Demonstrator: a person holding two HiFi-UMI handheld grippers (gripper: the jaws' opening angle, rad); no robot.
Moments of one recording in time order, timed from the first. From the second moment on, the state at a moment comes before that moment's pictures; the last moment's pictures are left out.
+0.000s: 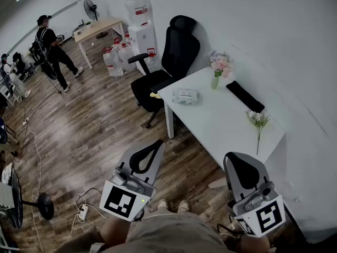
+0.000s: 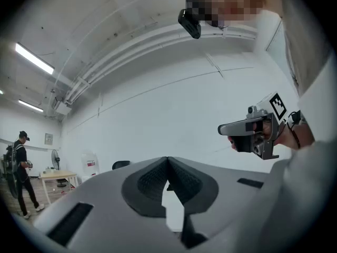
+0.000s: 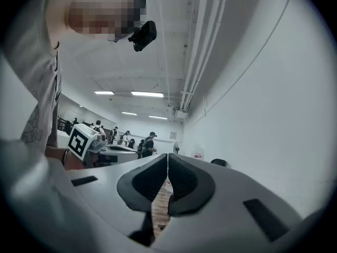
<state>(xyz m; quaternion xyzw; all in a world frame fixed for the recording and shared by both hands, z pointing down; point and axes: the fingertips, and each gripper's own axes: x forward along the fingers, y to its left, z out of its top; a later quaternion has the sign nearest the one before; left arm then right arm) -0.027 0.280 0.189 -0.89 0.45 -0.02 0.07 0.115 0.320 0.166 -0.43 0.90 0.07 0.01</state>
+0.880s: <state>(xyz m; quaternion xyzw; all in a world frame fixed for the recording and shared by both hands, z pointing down) 0.011 0.257 0.200 -0.89 0.45 -0.04 0.07 0.152 0.290 0.185 -0.42 0.90 0.06 0.02</state>
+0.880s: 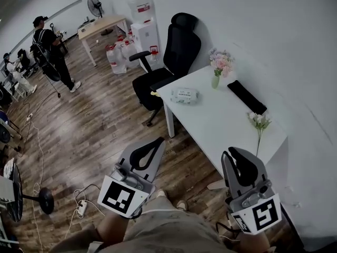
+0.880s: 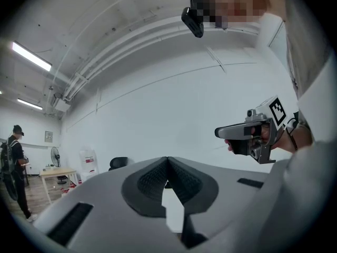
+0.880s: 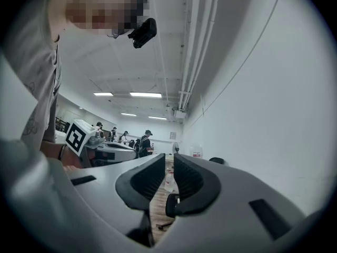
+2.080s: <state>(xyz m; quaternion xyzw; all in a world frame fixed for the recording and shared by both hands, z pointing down) -0.053 -0.001 0.248 -0.90 0.42 -0.06 0.03 0.071 0.021 0.245 -0.46 0.88 0.04 -0.09</state>
